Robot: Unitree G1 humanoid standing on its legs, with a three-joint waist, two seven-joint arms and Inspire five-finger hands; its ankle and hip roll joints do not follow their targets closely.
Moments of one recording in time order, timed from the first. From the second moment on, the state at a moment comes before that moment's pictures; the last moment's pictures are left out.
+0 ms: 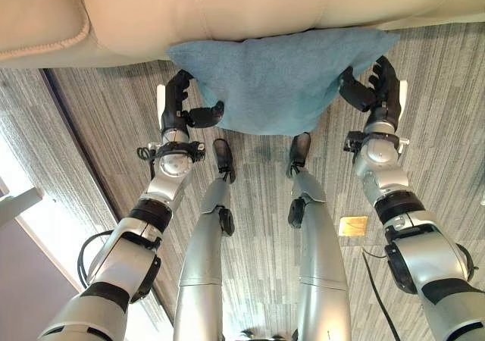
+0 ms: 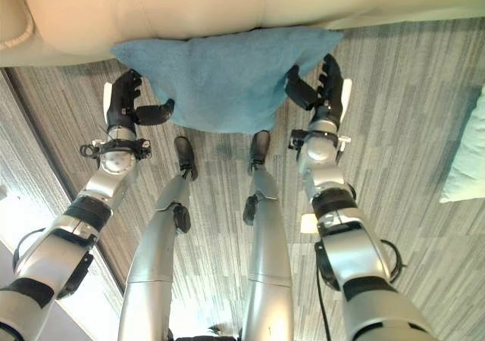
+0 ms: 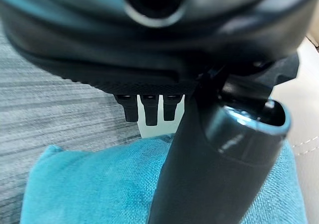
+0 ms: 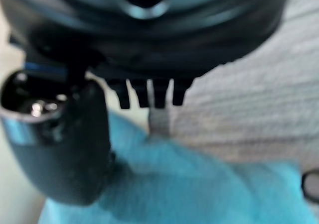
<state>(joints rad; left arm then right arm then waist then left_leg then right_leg) -0.94 0.37 -0.39 0.81 -0.37 -0.21 0.43 -1.00 -0.46 0.22 0.92 0.45 -0.21 -0.40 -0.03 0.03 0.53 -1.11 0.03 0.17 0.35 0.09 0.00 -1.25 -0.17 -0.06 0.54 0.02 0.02</state>
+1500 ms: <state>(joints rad) -0.14 0.40 -0.27 0.05 -0.44 -0.21 0.32 -0.03 -0.37 0.10 0.02 0.34 -0.22 -0.28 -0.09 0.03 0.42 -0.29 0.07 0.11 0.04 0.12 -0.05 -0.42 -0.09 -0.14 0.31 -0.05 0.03</state>
